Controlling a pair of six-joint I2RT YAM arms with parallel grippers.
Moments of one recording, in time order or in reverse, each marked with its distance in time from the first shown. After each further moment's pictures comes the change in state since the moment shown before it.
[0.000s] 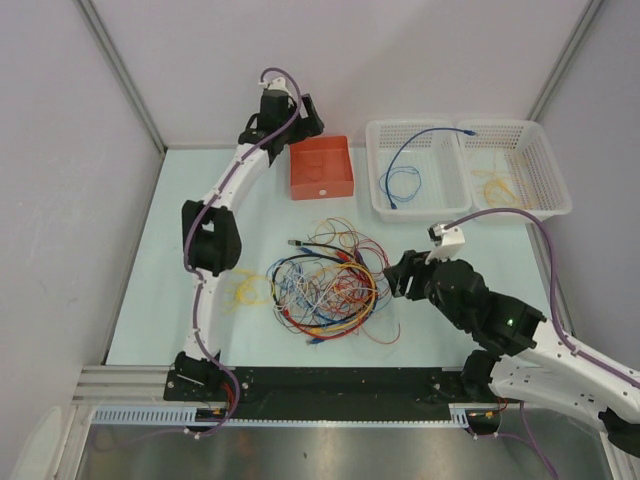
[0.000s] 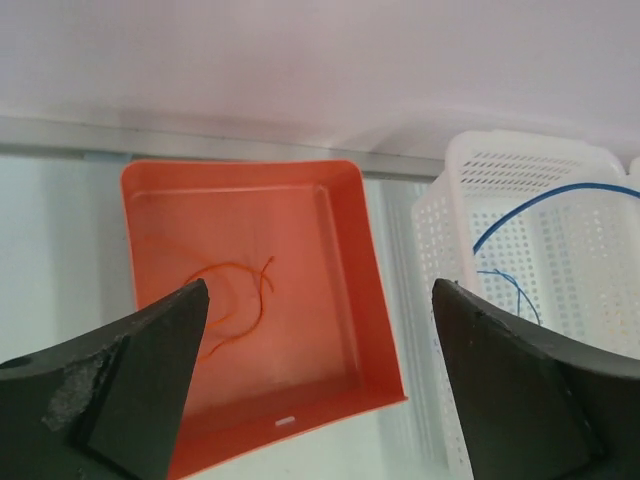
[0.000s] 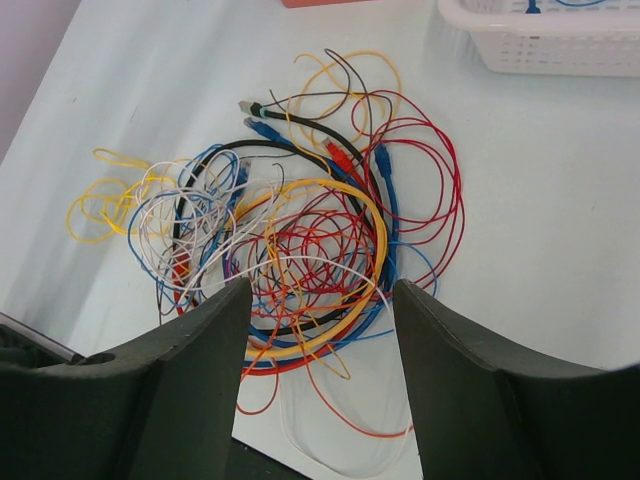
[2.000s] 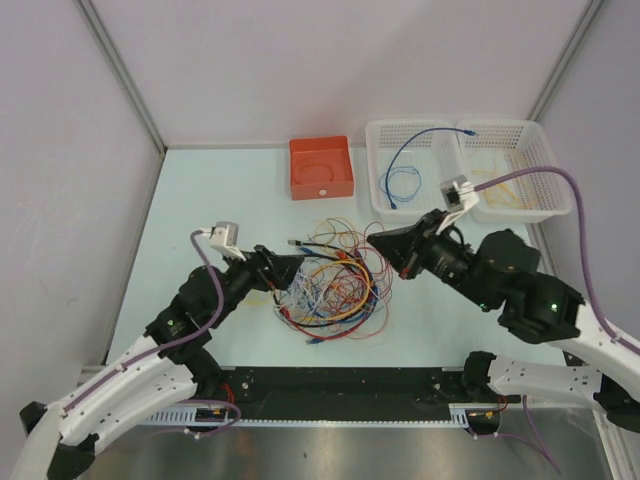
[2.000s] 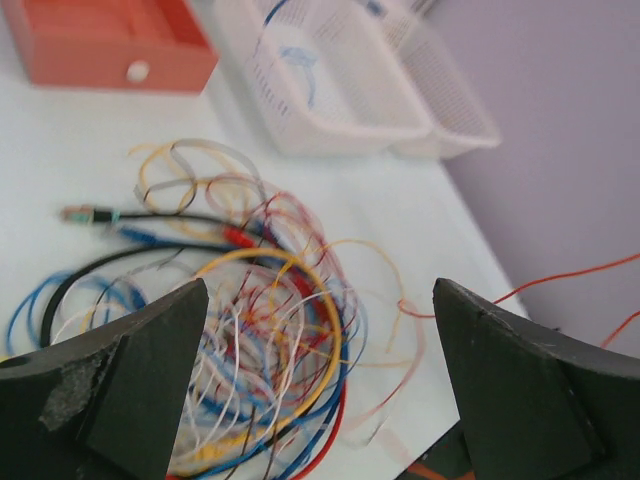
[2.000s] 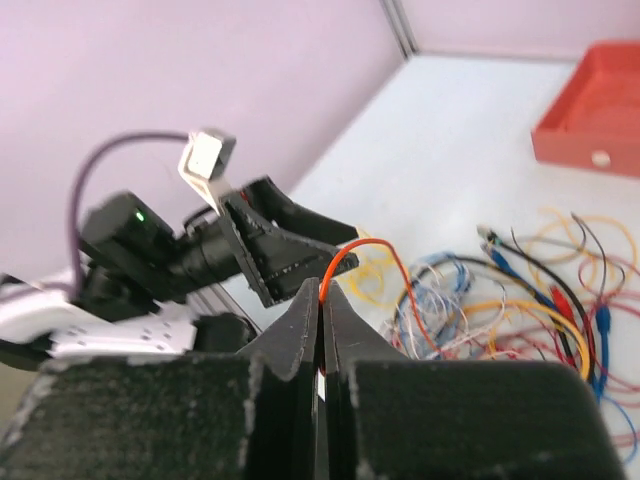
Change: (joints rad) left arm -0.475 -1.755 -1.725 0.220 -0.239 -0.138; right arm 0.123 0.163 0.443 0.071 -0.198 -0.056
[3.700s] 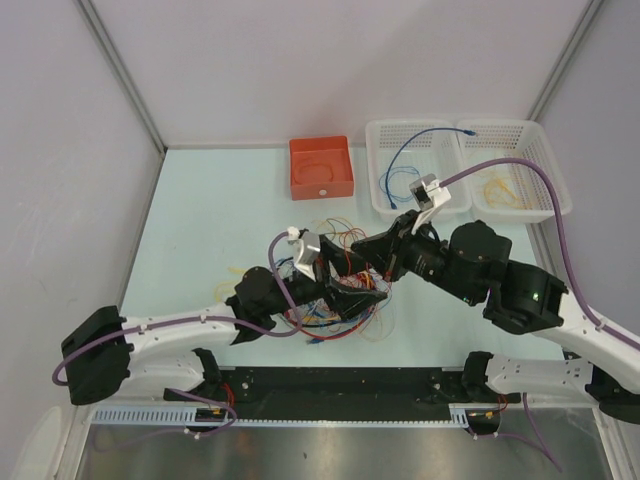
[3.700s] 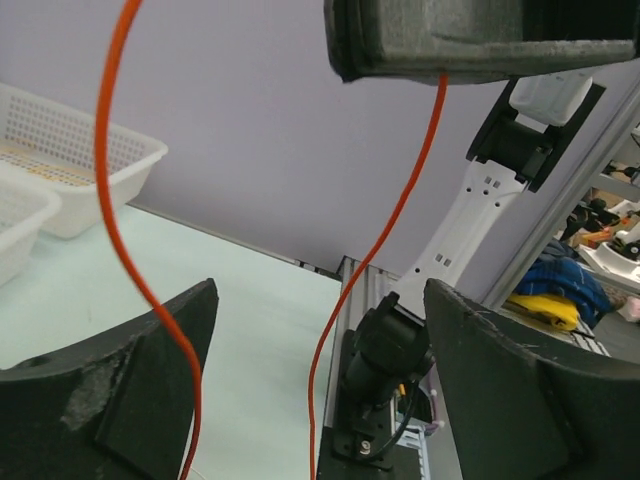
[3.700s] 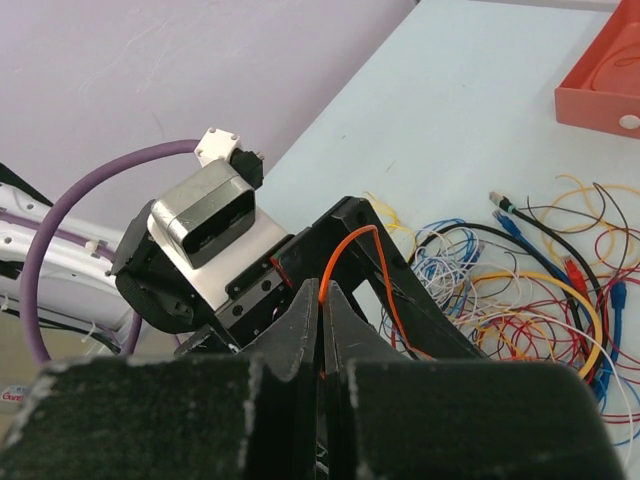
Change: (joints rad) left arm -0.290 0.556 0.003 1.065 0.466 0.183; right arm 0.022 0.085 0.103 -0.079 -0.042 0.002
